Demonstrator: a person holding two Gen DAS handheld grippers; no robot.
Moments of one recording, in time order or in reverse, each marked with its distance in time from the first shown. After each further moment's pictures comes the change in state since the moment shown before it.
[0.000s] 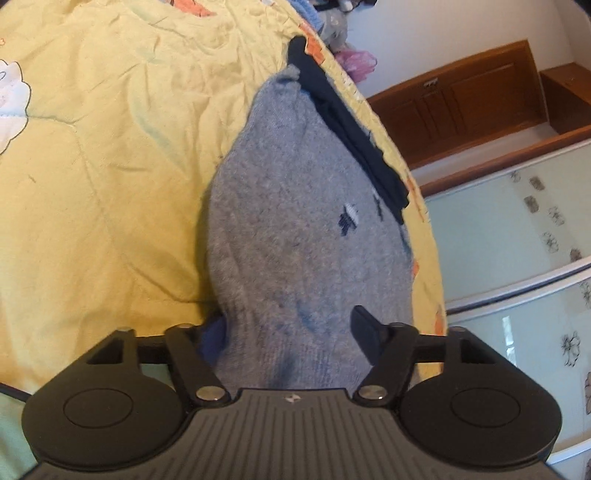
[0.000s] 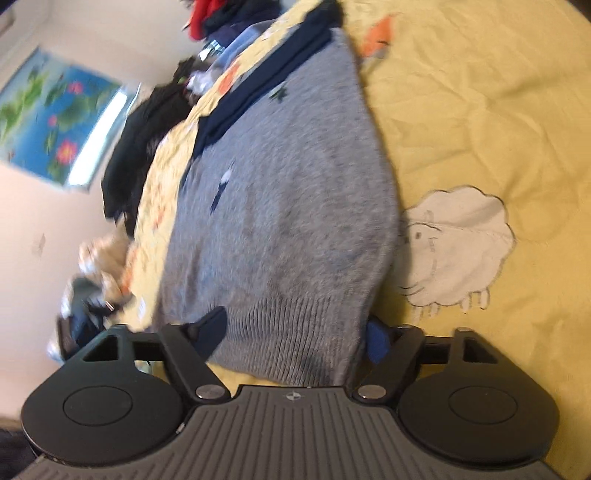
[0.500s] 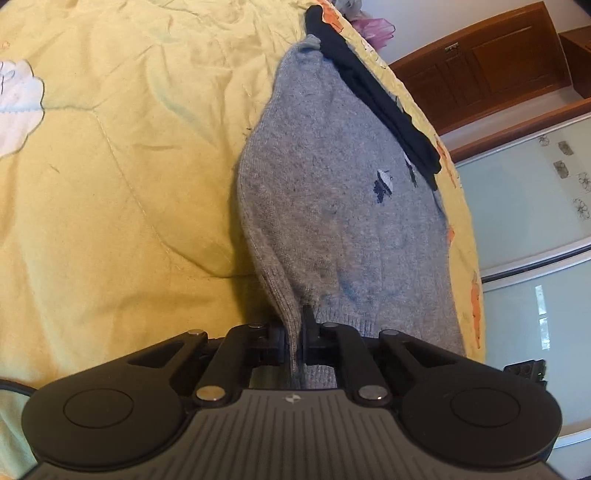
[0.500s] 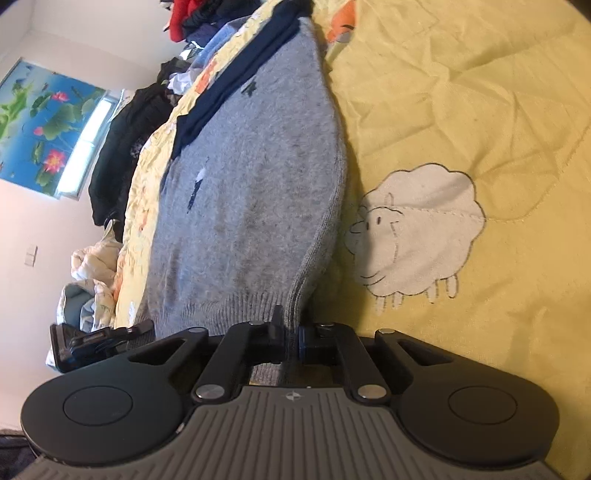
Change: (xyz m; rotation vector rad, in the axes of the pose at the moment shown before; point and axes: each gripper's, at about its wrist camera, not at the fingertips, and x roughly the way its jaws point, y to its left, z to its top) left arm 0.002 0.002 0.000 0.062 0.080 0.127; right arm 0.010 -0.012 -0.002 -0.004 0.015 -0.035
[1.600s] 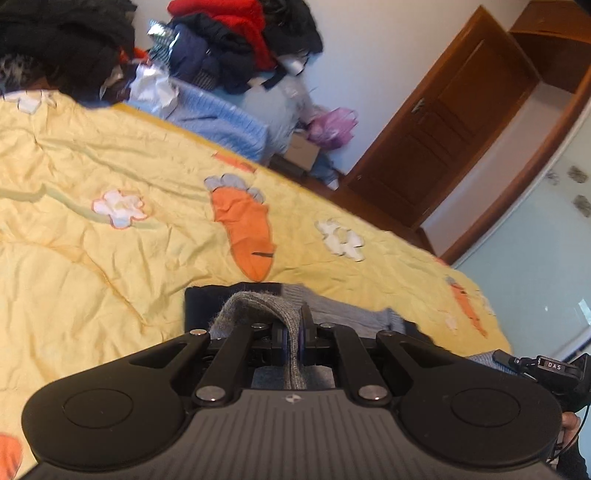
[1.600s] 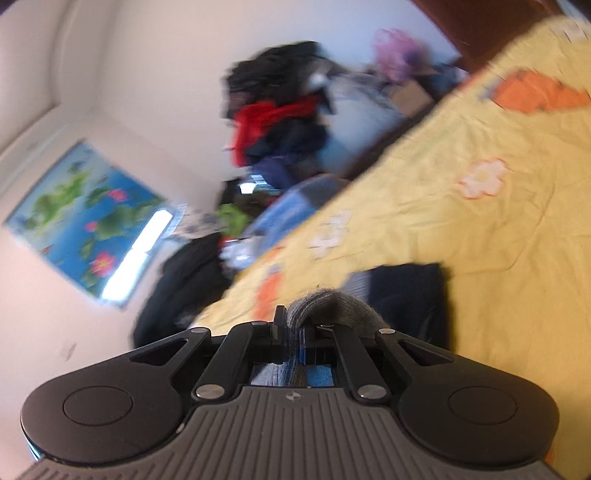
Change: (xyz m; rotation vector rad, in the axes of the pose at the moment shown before) left arm 0.121 -0.128 0.338 0.251 -0.333 0.094; right arm 0.092 0.035 0.378 -0.019 -0.378 0.136
